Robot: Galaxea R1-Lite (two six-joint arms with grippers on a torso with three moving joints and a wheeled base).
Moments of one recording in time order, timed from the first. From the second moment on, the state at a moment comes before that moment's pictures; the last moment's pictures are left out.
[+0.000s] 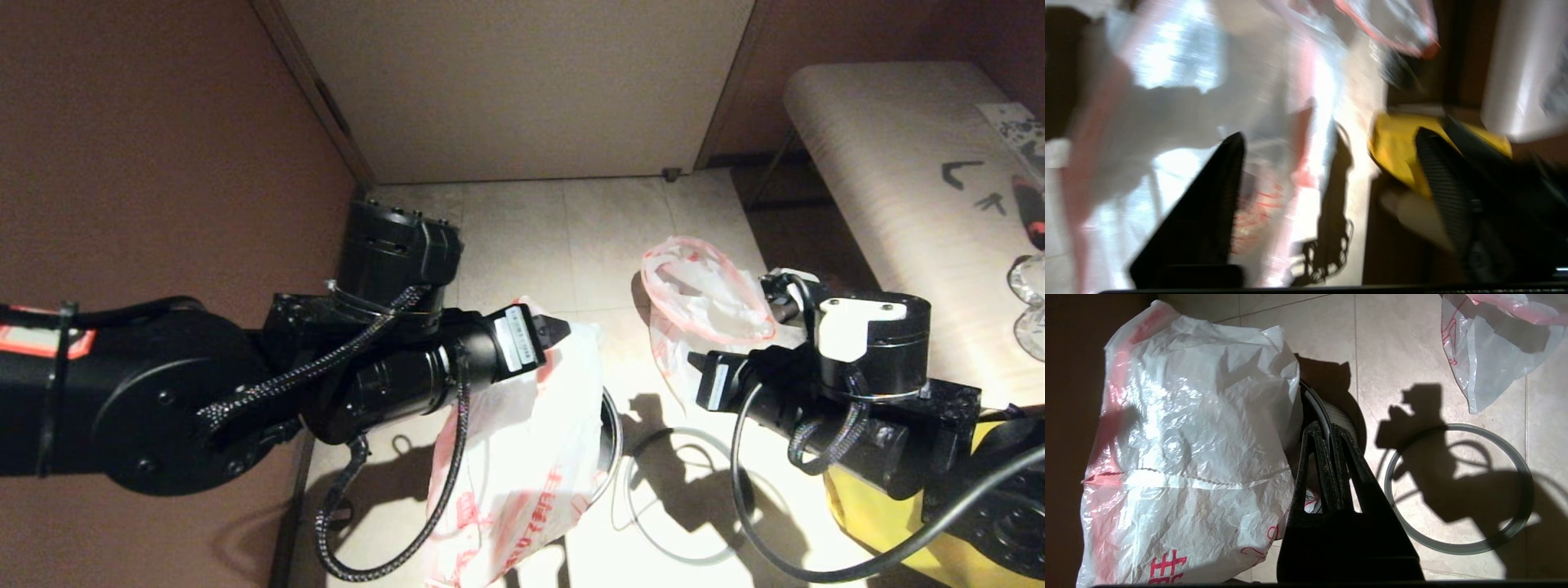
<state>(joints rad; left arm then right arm) -0.76 1.67 -1.06 -0.19 0.23 -0.65 0.59 1.72 -0.75 -0.69 -0.22 0.40</state>
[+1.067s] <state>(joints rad) -0.48 1.76 -0.72 -0.48 0.20 -0.67 0.87 1.93 -1.48 0.04 -0.50 0.08</state>
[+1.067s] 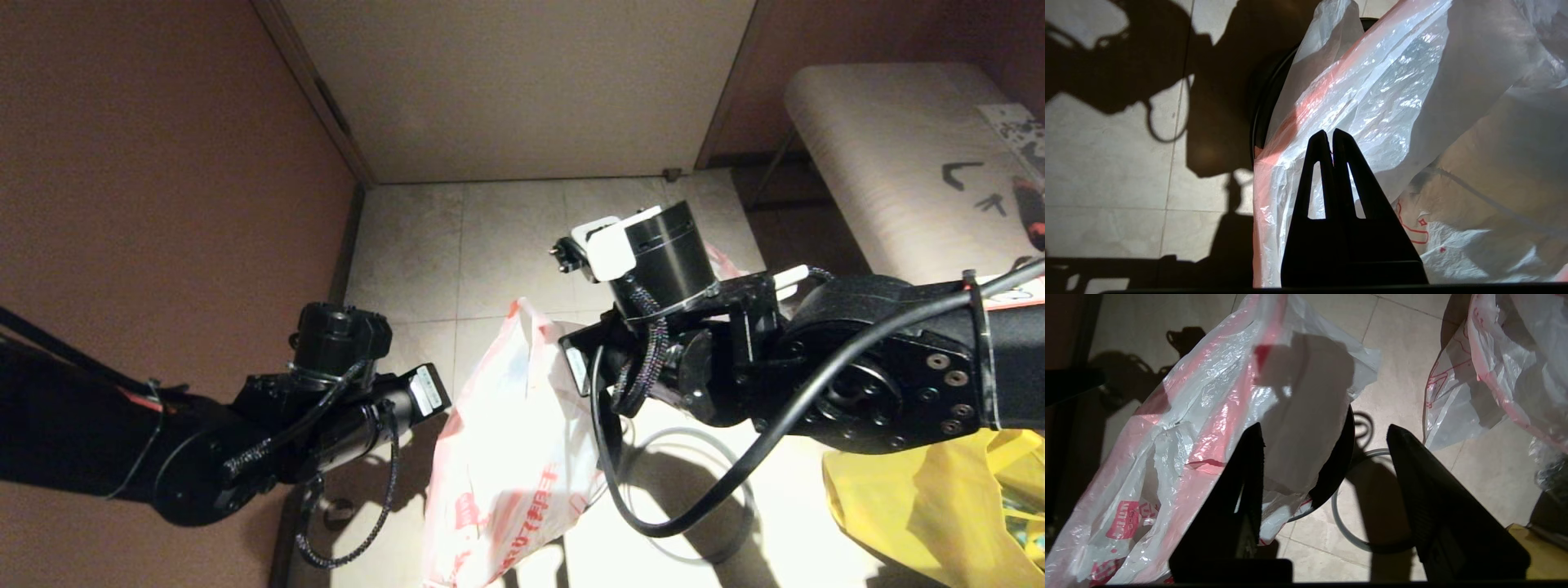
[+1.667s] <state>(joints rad) -0.44 1.80 -0.59 -0.70 0.20 -0.67 0.95 2.08 -1.61 0.06 -0.58 -0.07</state>
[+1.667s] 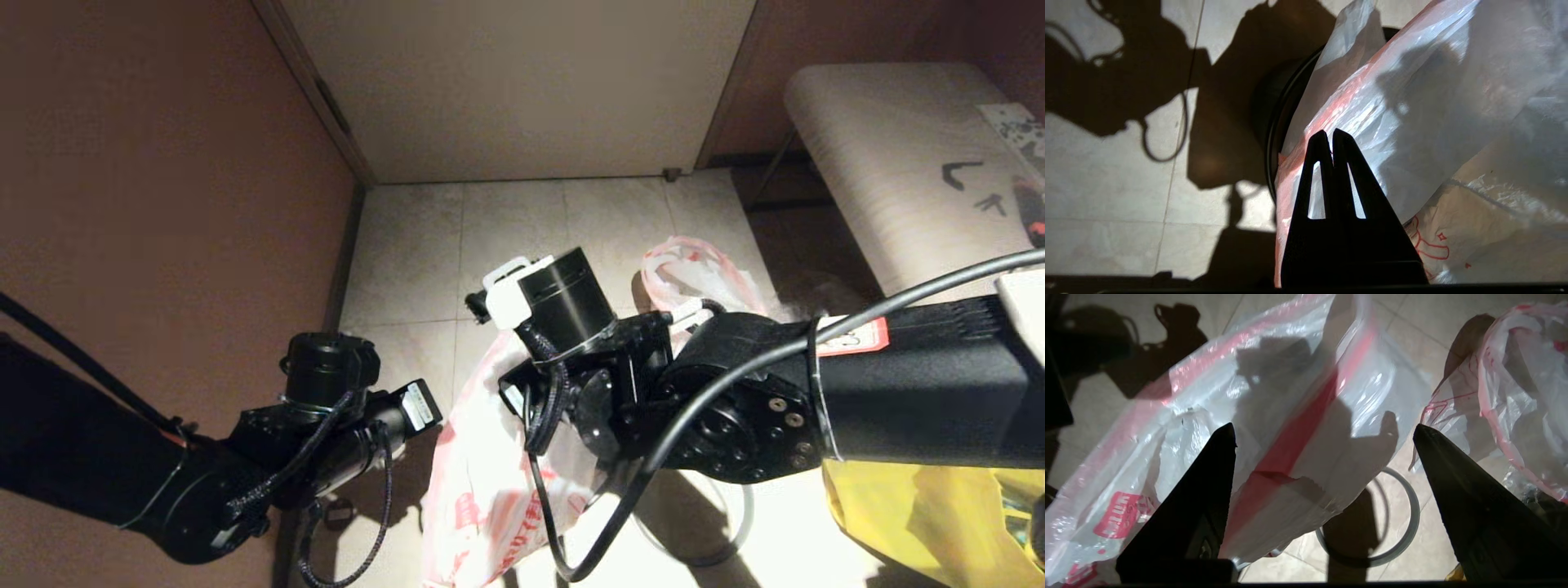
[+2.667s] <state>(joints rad) -0.45 1.84 -0.56 -0.79 0.20 -0.65 0.79 1.93 -1.37 0.19 -0.68 -0.05</state>
